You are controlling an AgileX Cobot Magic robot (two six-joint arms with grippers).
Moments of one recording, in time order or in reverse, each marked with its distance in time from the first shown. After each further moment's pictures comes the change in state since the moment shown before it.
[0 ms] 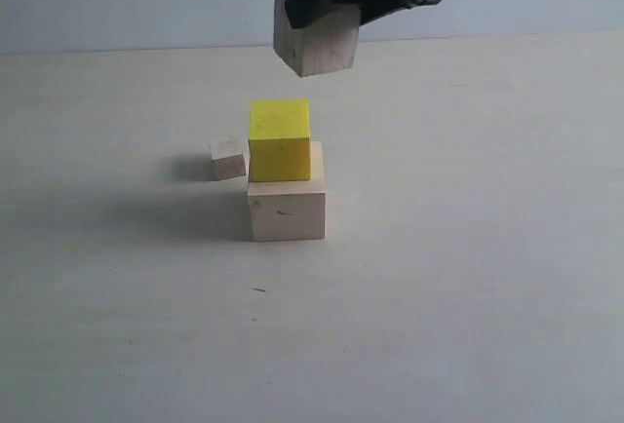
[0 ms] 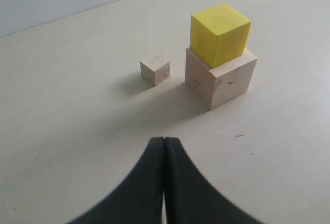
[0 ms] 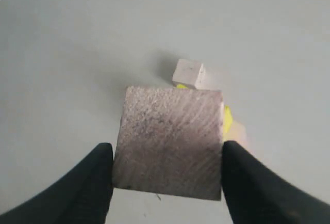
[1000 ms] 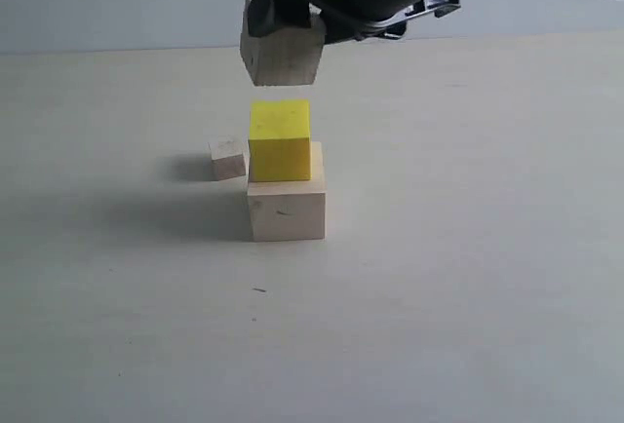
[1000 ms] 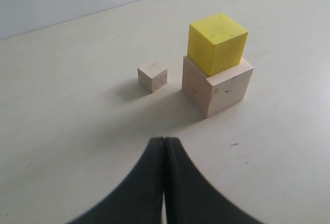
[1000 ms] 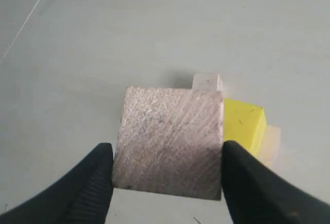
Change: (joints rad) left arm 0.000 0.000 0.000 -0.032 -0.015 0.000; right arm 0.175 -0.053 0.122 -0.218 -0.236 0.422
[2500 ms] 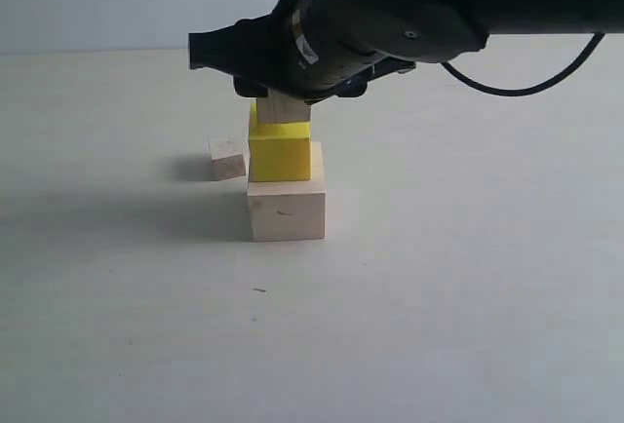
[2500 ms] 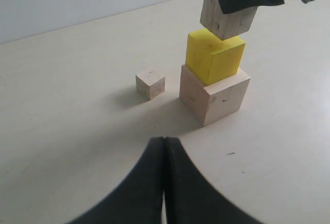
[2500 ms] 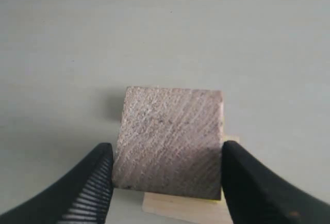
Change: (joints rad) left arm 0.000 0.000 0.000 -0.028 -0.021 0.000; right arm 0.178 0.188 0.000 -0.847 -0.022 0.904
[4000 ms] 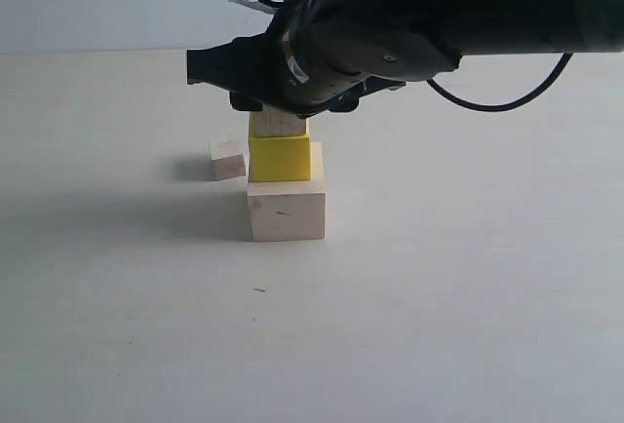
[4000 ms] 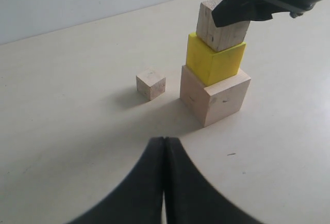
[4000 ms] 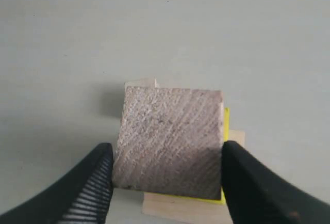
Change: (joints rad) left arm 0.000 0.000 0.000 0.000 -0.002 0.000; right arm 0.004 0.043 0.000 -0.022 -0.012 0.058
